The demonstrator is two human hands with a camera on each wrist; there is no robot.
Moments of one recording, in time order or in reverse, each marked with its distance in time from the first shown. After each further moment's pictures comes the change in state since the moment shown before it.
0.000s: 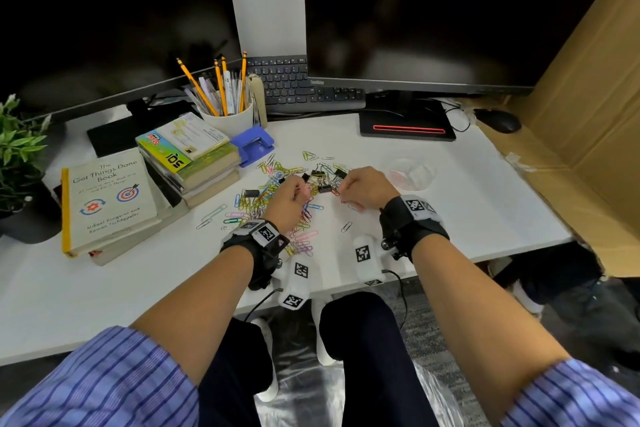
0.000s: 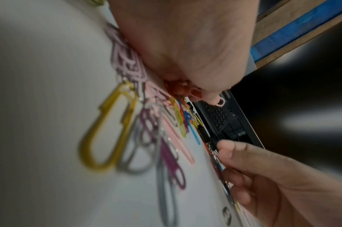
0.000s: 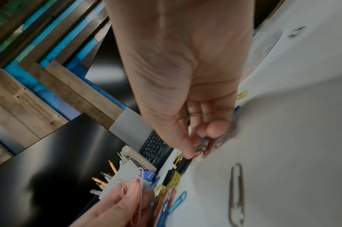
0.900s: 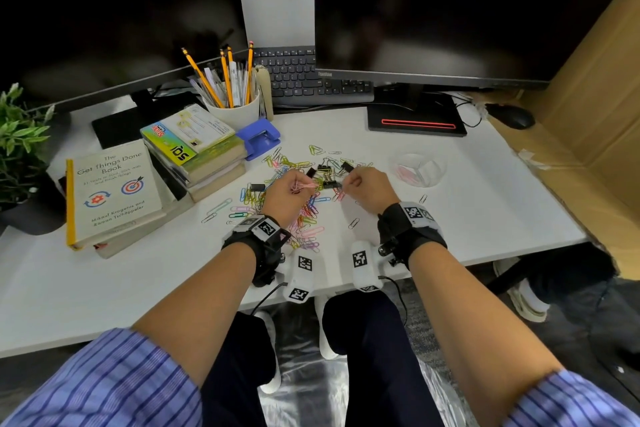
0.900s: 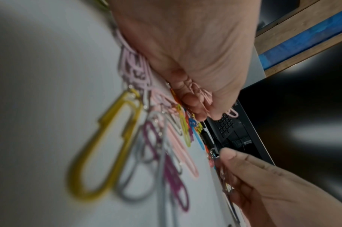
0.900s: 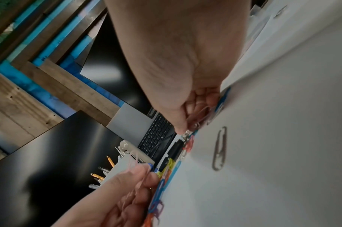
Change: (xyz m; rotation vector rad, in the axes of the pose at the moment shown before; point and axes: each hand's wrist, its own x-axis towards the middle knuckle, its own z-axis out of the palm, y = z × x) left_hand 0.002 -0.011 -0.004 -0.163 0.132 -0.026; right_hand 0.007 0.010 0.021 -0.115 0.157 -0.115
